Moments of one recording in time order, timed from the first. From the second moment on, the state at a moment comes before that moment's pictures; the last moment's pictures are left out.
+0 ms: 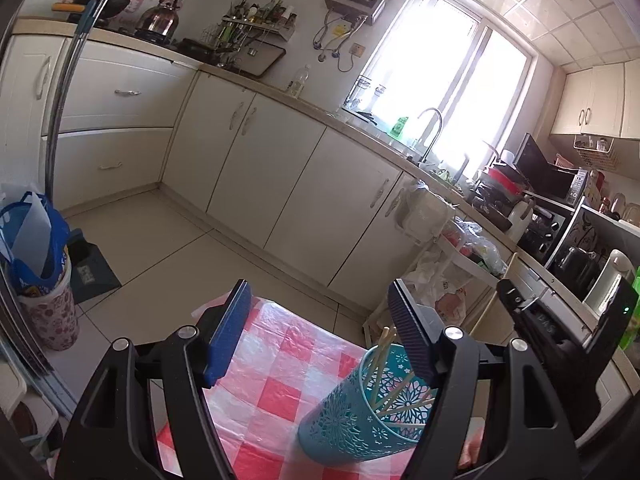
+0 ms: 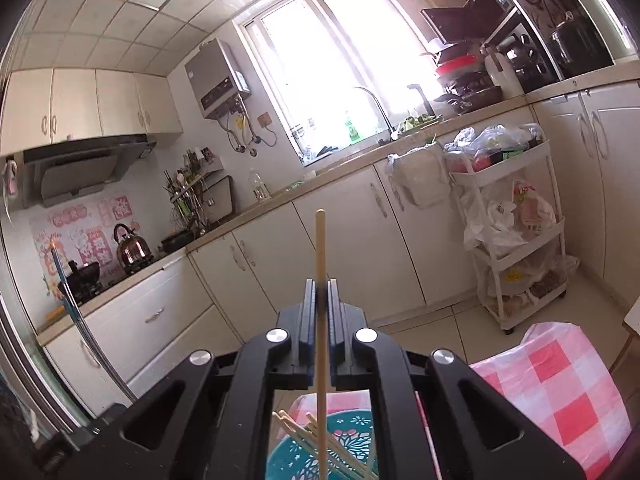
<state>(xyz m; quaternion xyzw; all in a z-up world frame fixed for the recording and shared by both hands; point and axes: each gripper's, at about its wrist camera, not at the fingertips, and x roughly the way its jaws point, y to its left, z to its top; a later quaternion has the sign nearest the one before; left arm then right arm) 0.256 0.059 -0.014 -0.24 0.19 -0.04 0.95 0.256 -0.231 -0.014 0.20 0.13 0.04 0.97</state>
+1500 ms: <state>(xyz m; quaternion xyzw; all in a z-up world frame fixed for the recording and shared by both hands) -0.047 0.012 0.041 0.05 0.32 -0.08 0.94 -0.109 -0.208 0.033 0.17 0.34 0.00 0.93</state>
